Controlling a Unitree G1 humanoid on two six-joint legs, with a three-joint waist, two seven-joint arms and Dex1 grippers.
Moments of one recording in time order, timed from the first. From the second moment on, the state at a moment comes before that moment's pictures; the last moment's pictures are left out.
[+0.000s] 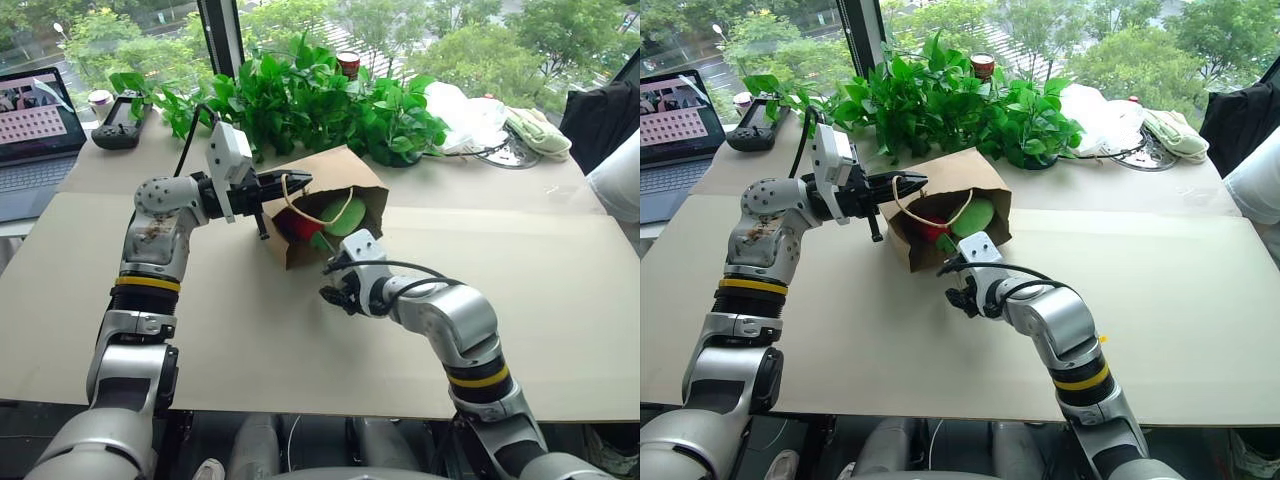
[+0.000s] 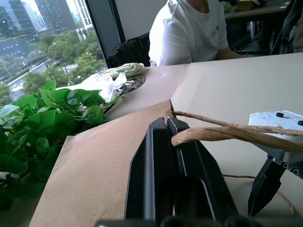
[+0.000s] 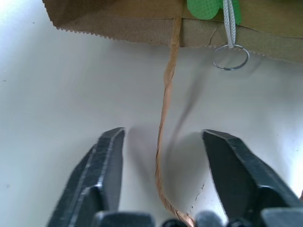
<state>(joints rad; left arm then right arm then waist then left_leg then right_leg) -0.82 0.47 0.00 0.37 -0.33 0.07 -1.17 -0.51 -0.20 0.26 -0.36 0.28 1.33 0.24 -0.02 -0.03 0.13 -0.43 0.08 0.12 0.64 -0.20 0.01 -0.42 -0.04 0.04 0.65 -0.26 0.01</state>
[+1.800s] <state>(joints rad) -0.77 0.32 0.10 0.31 -0.43 0.27 -0.85 -0.63 -0.43 0.06 -0.62 0.44 1.19 0.36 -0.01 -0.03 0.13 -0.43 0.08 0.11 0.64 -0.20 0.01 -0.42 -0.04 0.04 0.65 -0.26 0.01</state>
